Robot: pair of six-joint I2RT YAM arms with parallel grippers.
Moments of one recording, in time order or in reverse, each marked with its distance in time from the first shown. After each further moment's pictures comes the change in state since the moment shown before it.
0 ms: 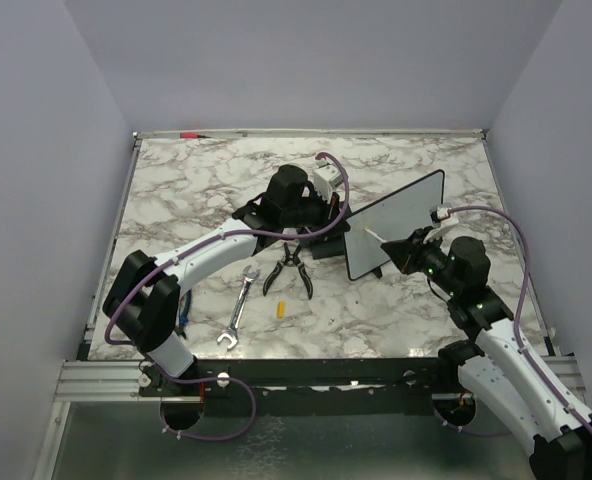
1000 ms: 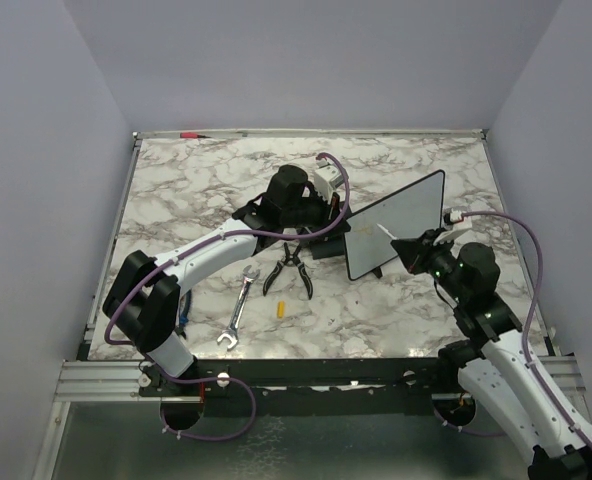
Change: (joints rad) left arm -0.001 0.000 0.000 0.000 -0.001 0.003; right arm 0.000 -0.079 0.003 -0.085 0.091 0.018
